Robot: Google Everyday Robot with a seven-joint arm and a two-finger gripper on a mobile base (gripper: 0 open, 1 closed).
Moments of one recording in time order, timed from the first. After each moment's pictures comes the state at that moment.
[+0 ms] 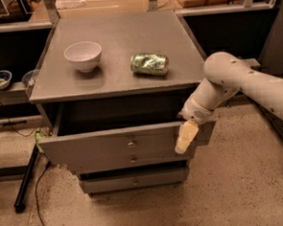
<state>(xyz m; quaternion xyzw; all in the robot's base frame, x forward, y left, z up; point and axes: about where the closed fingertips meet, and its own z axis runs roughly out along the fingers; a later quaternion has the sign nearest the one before) 0.573 -0.127 0.672 -0.58 0.78 0.22 0.11</state>
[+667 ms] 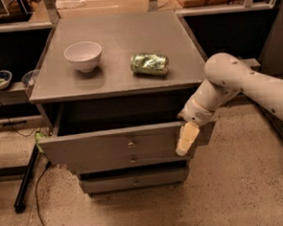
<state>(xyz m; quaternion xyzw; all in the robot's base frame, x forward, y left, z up) 0.567 -0.125 0.671 -0.58 0.77 0.23 0.11</state>
